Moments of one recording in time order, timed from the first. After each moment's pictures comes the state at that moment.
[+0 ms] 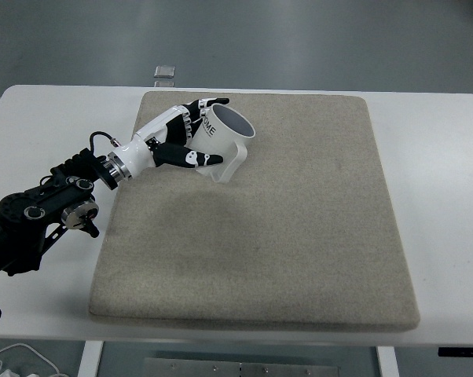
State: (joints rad) left arm -0.77 0.29 -0.52 -0.78 0.71 -0.35 -0.61; right arm 0.02 0.00 0.00 0.14 0.02 0.11 -0.23
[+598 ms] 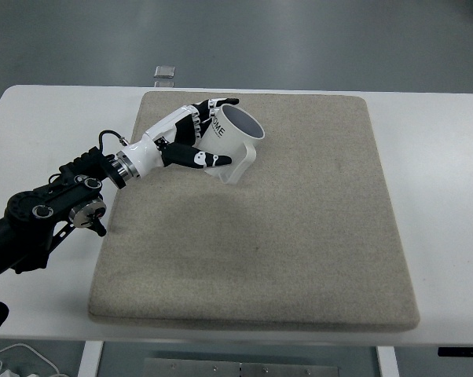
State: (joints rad) left arm -0.78 0.27 -0.52 -0.77 0.72 -0.35 -0.61; right arm 0.02 0.00 0.00 0.14 0.02 0.11 -0.23
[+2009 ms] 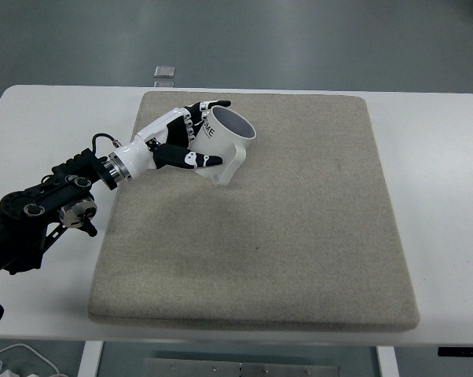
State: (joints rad) left arm -0.77 0.28 -0.52 -0.73 0.68 -0.44 -0.61; right arm 0.02 0.00 0.00 0.14 0.02 0.11 -0.23
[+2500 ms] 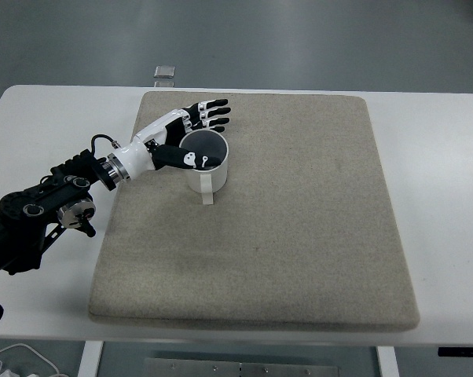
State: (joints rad) left arm -0.77 0.28 -0.52 -0.71 0.68 -0.45 -0.61; right arm 0.02 0.00 0.01 0.14 0.02 0.11 -0.23
